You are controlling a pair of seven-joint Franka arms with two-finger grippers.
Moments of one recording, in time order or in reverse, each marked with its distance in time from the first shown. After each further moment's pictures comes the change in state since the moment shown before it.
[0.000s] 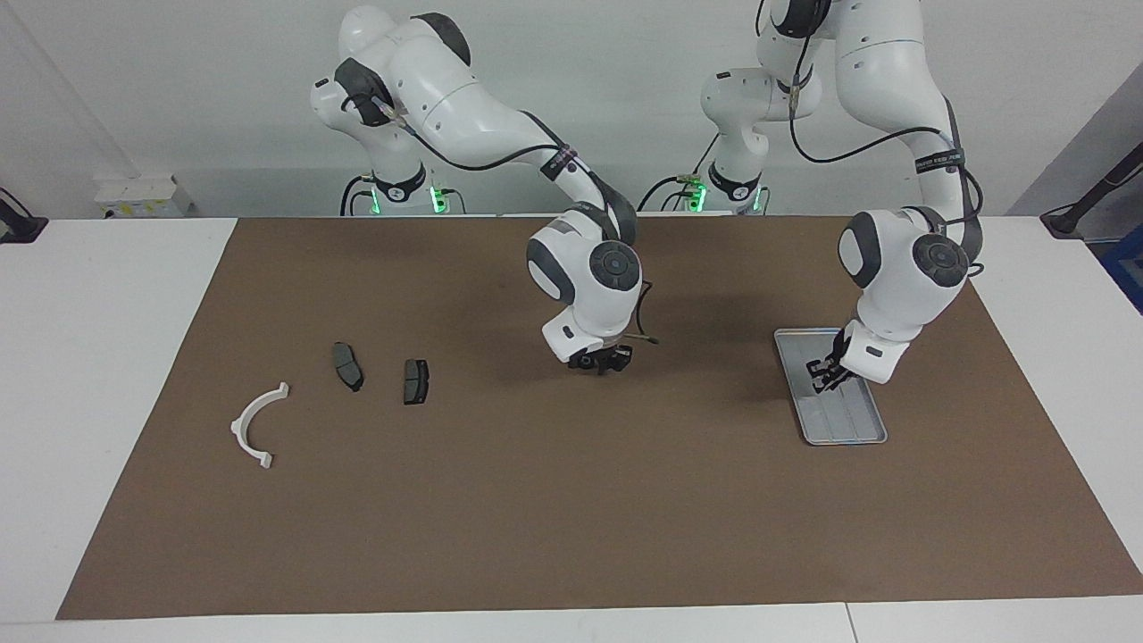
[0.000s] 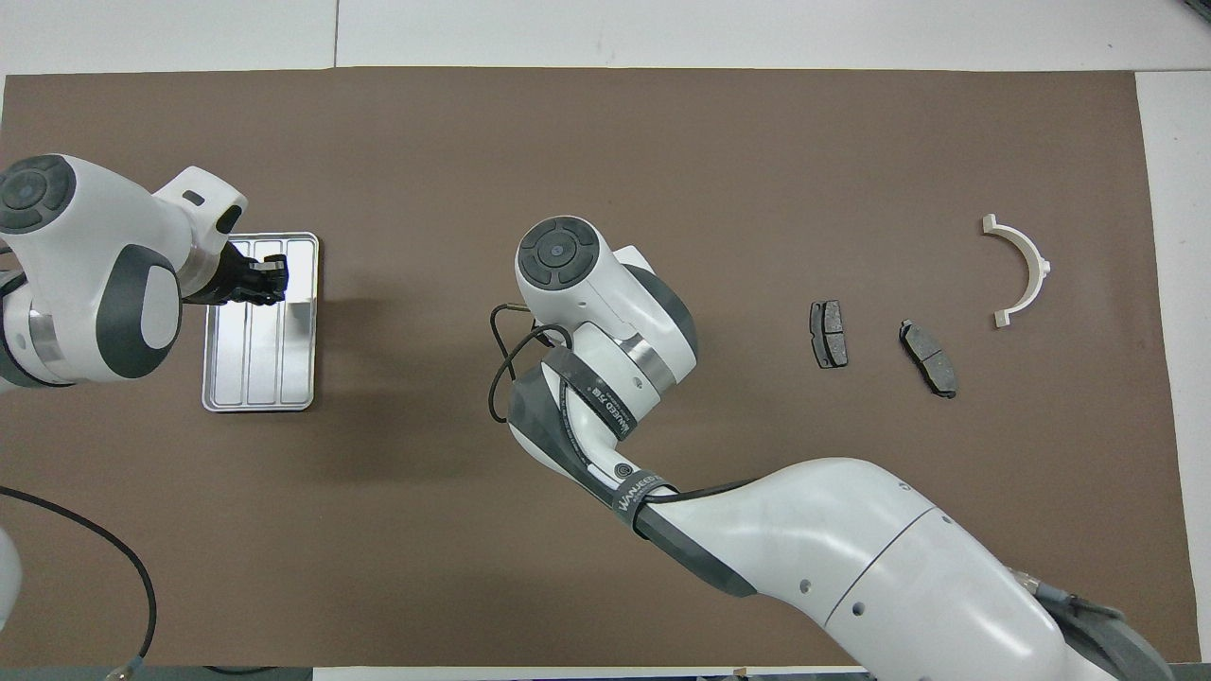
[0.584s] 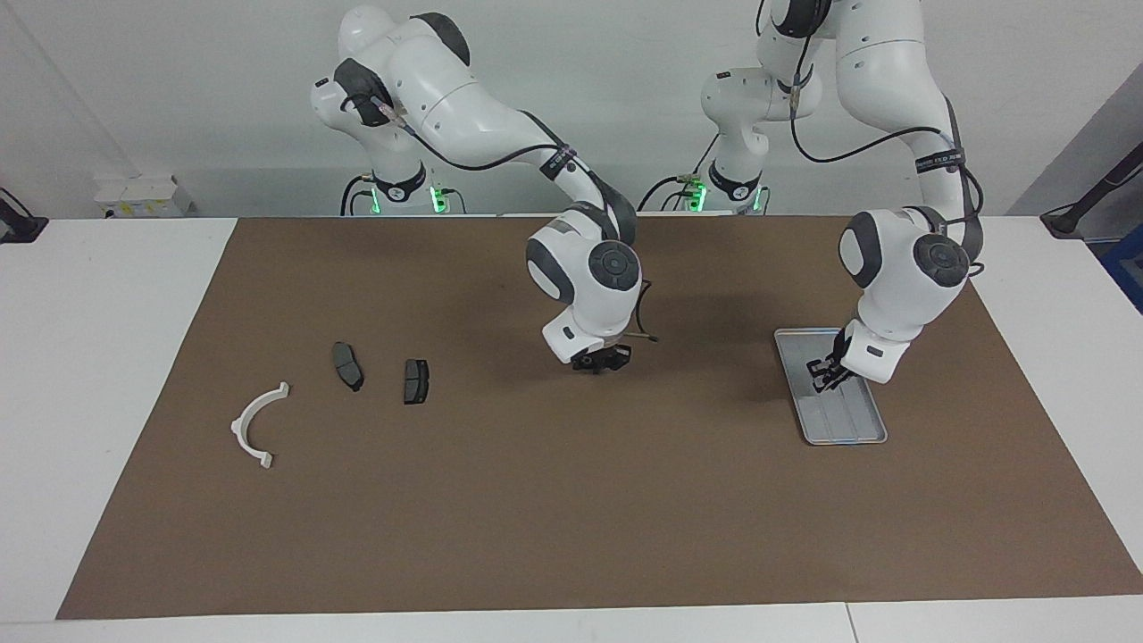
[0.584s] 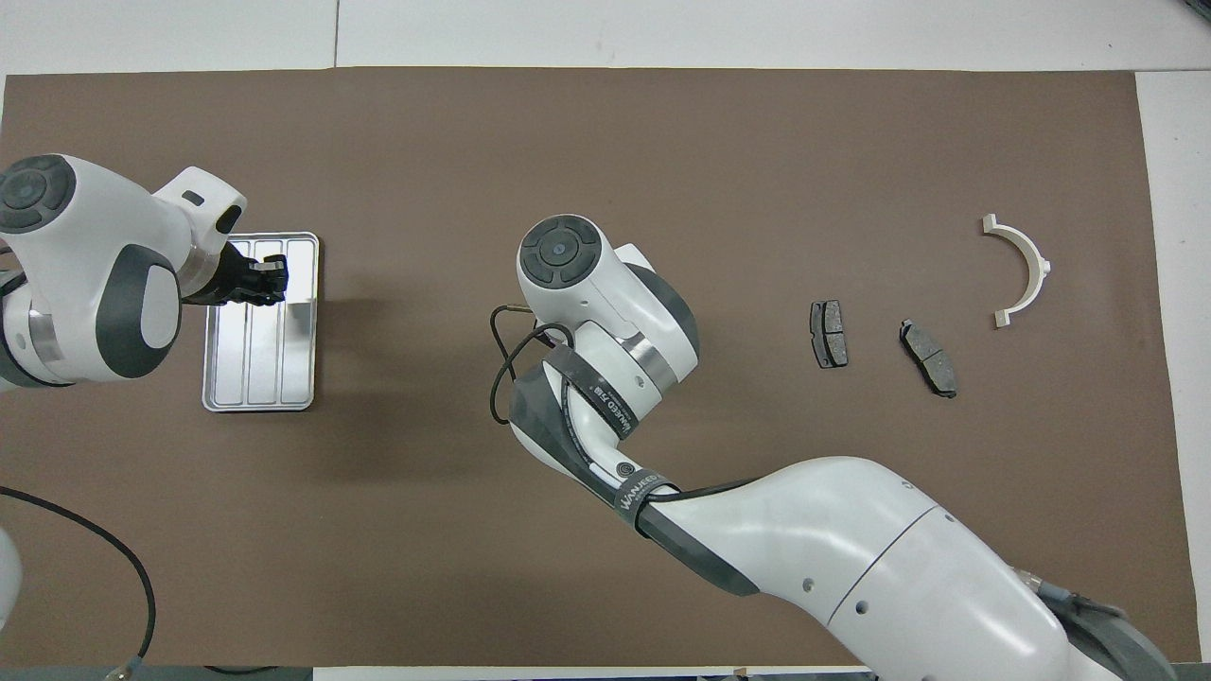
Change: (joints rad) left arm 0.000 0.000 0.001 0.000 0.000 -0.002 -0.002; right arm -0.007 0.000 0.008 -0.001 0.000 0.000 -0.023
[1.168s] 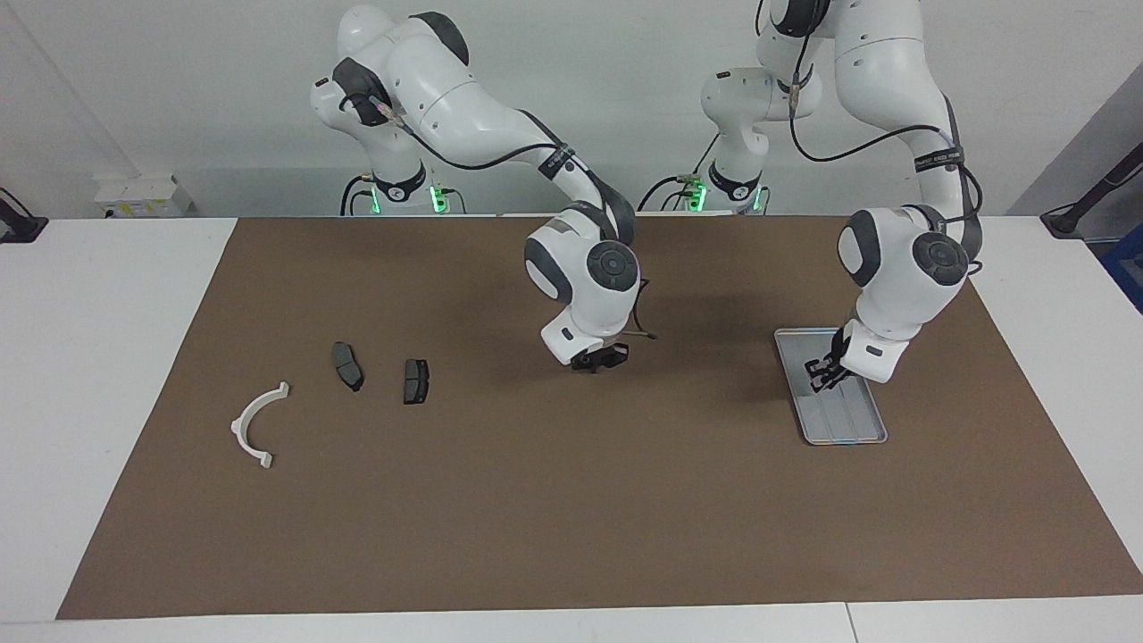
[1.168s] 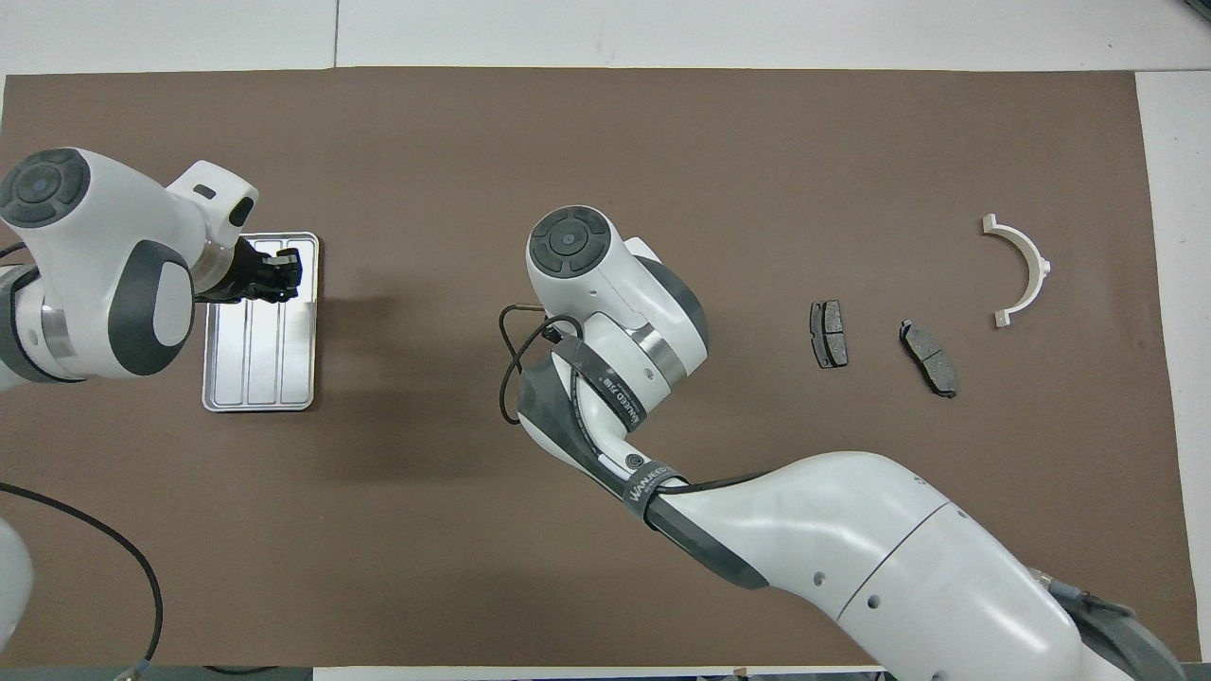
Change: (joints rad) left arm -0.034 -0.003 -0.008 0.018 -0.011 -0.018 -0.095; right arm -0.024 -0.003 0.004 0.009 0.006 -0.046 -0.072
